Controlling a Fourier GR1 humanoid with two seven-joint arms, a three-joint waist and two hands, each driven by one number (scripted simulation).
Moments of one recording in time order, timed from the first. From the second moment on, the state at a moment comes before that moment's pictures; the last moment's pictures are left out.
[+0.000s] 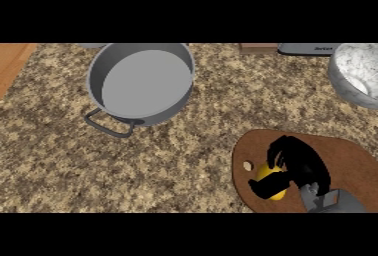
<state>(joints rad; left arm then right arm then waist) 0.49 0.70 -0.90 -1.78 0.69 0.39 -0.02 -0.21 -0.48 0.52 -1.71 0.42 0.05 1.00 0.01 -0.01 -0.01</state>
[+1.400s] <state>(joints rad) 0.46 0.74 -0.97 -1.78 0.76 0.45 -0.07 -0.70 -0.06 0.57 -1.79 0.99 0.02 1.09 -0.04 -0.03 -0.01</state>
